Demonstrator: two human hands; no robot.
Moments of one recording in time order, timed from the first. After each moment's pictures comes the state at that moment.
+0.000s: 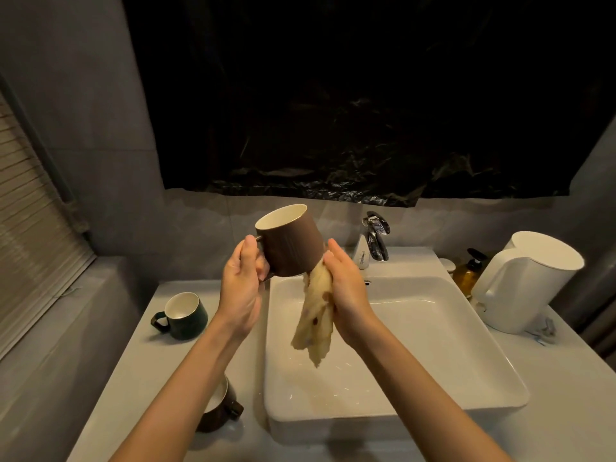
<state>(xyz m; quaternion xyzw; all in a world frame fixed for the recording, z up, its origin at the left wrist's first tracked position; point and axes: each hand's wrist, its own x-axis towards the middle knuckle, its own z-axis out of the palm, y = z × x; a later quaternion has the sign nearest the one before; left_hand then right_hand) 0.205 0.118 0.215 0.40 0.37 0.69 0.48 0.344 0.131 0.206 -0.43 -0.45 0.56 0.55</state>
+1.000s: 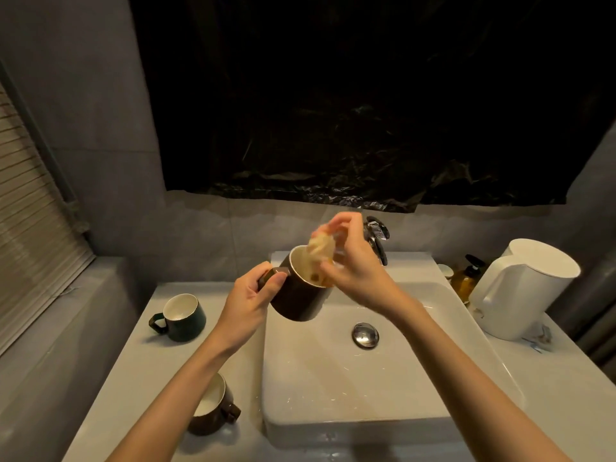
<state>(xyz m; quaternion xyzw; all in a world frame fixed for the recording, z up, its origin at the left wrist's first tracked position) 0.196 0.100 0.206 0.63 0.43 0.53 0.37 0.378 0.142 0.247 -0.38 -0.77 0.29 0.42</state>
